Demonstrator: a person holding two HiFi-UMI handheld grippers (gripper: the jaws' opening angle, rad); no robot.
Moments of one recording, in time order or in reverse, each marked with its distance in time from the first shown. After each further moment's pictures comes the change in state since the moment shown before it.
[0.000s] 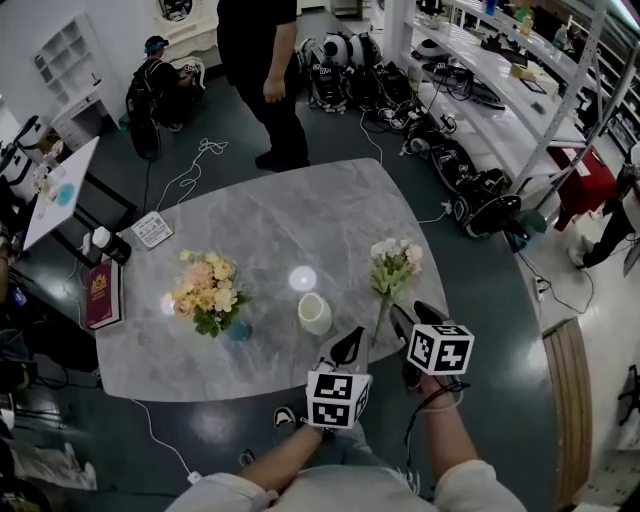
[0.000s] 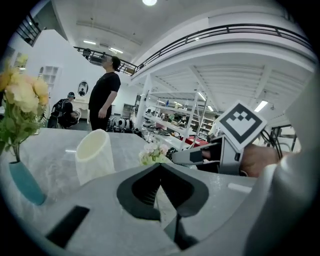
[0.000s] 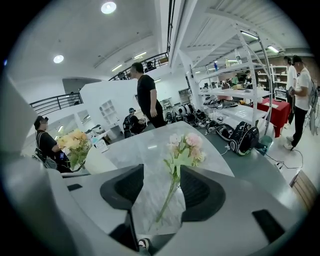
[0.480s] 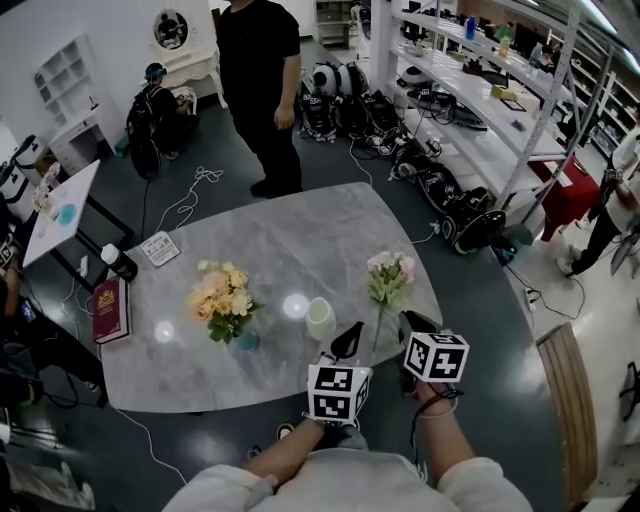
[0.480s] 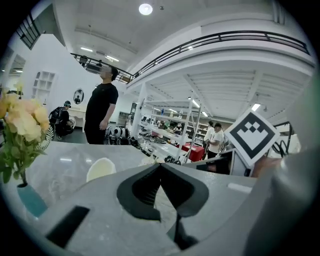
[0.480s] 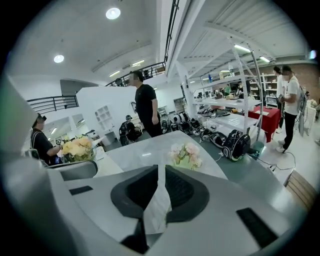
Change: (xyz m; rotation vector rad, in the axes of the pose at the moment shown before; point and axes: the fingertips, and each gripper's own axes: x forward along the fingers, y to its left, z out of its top) left arm -0.032 -0.004 0.044 0.037 -0.092 -0.048; right arm -0.046 0.027 0.011 0.004 -0.096 -0.080
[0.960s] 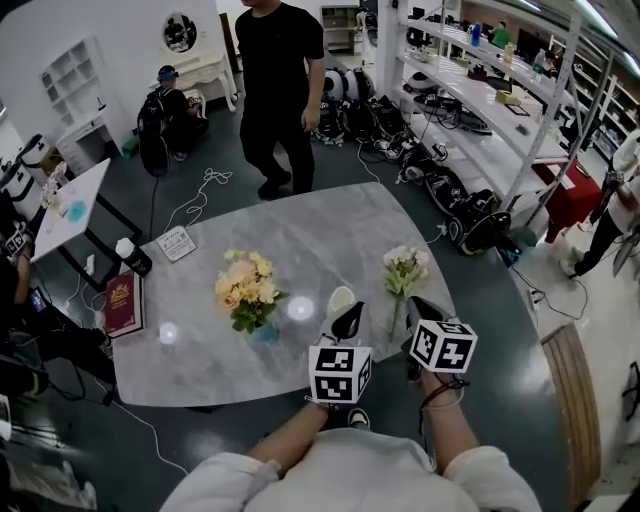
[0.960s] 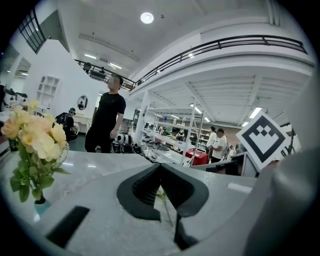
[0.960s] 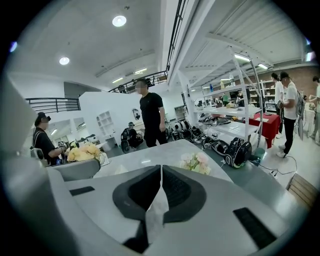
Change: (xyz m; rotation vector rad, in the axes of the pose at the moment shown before) left arm -0.034 0.040 0.029 0.007 -0.083 0.025; right arm -0.013 0.049 0.018 -0.016 -0.104 -0.006
